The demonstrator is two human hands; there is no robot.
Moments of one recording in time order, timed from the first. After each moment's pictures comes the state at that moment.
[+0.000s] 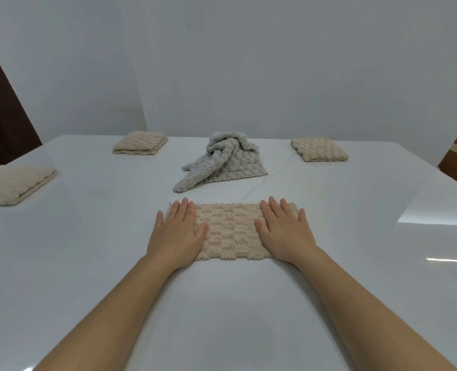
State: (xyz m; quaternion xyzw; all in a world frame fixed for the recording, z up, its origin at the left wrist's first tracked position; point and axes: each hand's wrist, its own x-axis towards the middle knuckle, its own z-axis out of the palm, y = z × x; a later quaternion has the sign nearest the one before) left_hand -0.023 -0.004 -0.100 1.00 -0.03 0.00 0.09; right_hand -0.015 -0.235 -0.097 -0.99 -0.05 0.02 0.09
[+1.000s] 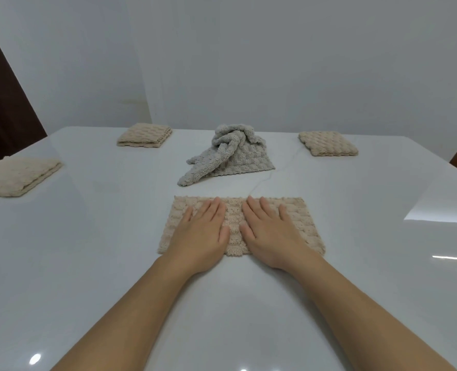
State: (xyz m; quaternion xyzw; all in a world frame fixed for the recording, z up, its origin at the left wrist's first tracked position) left_hand -0.034 -0.030 -0.100 0.99 -0.13 0.01 0.08; right_hand -0.028 -0.201 -0.094 -0.98 -0.16 0.03 0.08
